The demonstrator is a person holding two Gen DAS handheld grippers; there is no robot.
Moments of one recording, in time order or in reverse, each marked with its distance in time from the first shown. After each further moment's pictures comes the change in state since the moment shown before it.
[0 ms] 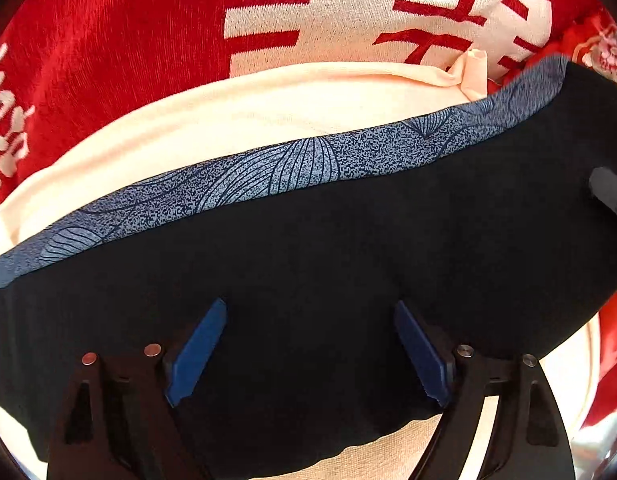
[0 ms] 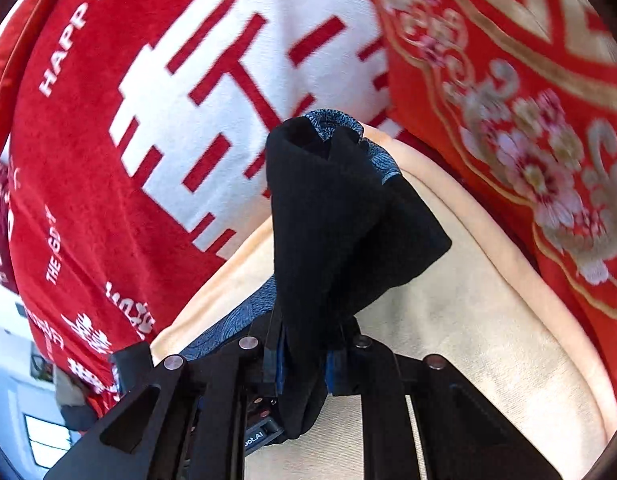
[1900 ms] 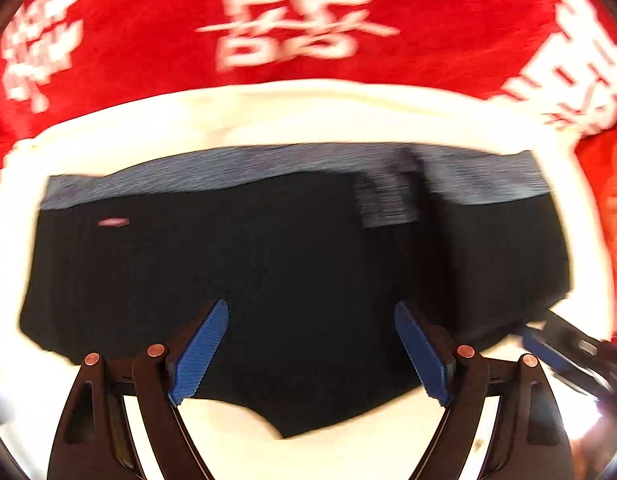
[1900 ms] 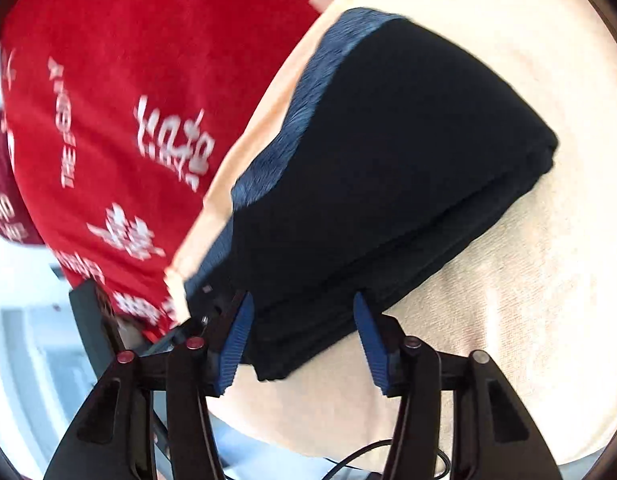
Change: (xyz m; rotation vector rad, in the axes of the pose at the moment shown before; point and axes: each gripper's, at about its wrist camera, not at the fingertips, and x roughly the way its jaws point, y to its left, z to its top) left arm -0.115 0.322 -0.097 -0.175 0.063 -0.012; right arm 0.074 0.101 -0.175 0.250 0.393 0.180
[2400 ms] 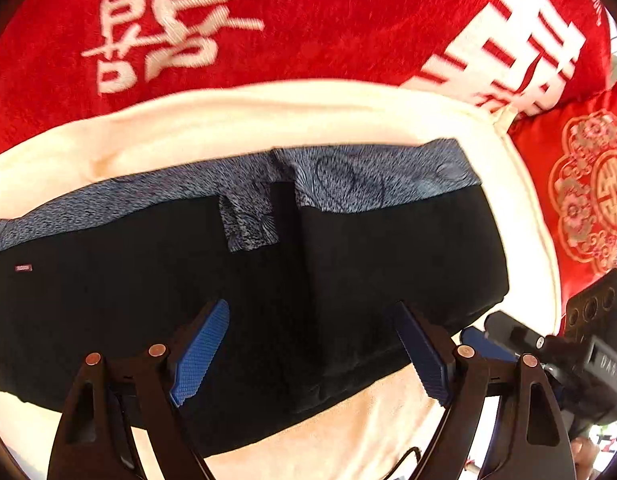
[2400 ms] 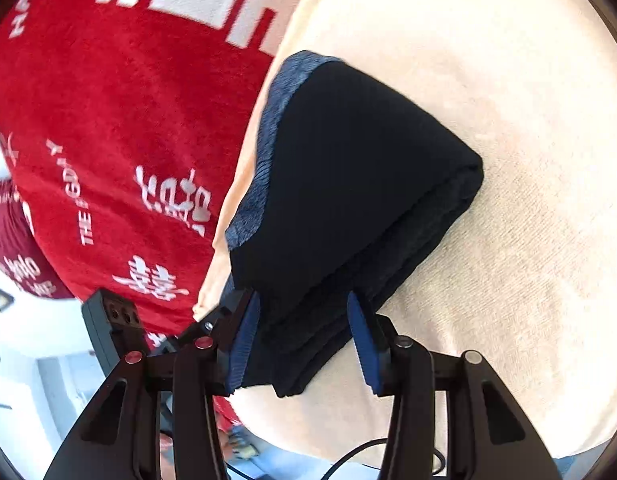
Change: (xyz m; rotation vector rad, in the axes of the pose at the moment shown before) left arm 0.007 -0.040 0.015 0.090 0.072 -0.153; right arm -0.010 -0.035 0.021 0.170 -0.044 0.105
